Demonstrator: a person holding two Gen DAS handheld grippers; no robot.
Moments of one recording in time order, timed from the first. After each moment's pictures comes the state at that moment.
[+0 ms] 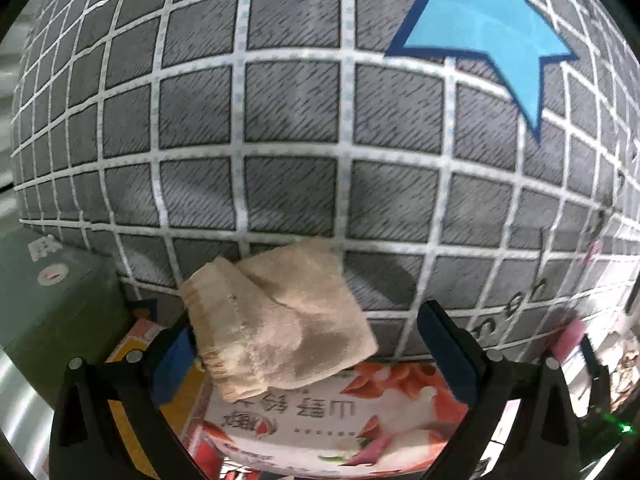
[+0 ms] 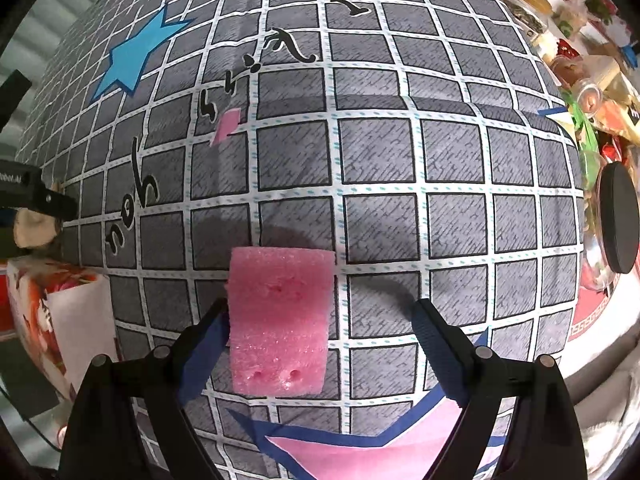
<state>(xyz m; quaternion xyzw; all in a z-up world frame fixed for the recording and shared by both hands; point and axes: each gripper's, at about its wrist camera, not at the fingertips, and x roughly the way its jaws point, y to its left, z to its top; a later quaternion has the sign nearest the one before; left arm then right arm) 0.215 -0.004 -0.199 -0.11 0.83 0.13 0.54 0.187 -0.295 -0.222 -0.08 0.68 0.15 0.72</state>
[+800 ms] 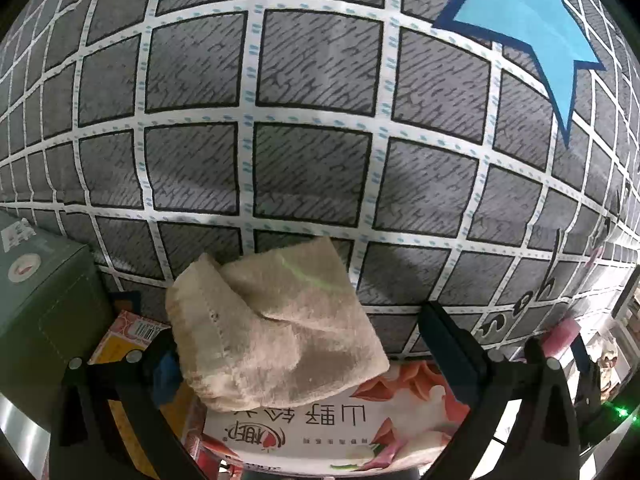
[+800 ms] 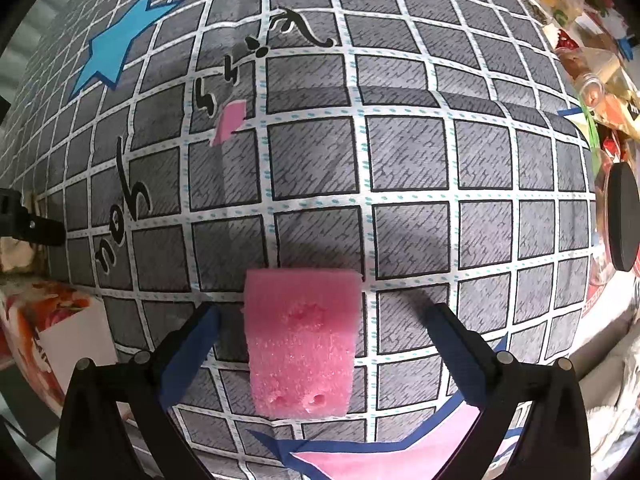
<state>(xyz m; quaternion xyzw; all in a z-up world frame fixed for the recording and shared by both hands) 0.196 0.021 -0.236 -0.17 0.84 0.12 0.50 0.199 -0.275 -0.233 -0.10 0.71 0.12 0.69</state>
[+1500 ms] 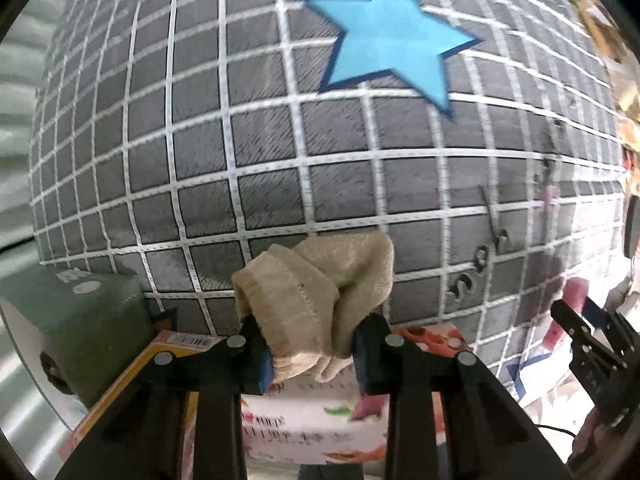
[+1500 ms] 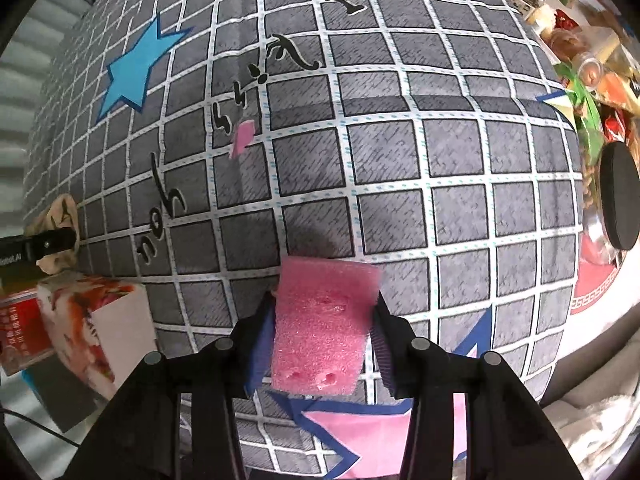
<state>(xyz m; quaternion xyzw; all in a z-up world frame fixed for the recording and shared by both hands) 0.211 -0.008 -0.175 -0.06 0.77 0.07 0.63 0.229 -0.289 -0.202 -0.05 0.72 0.14 0.68</state>
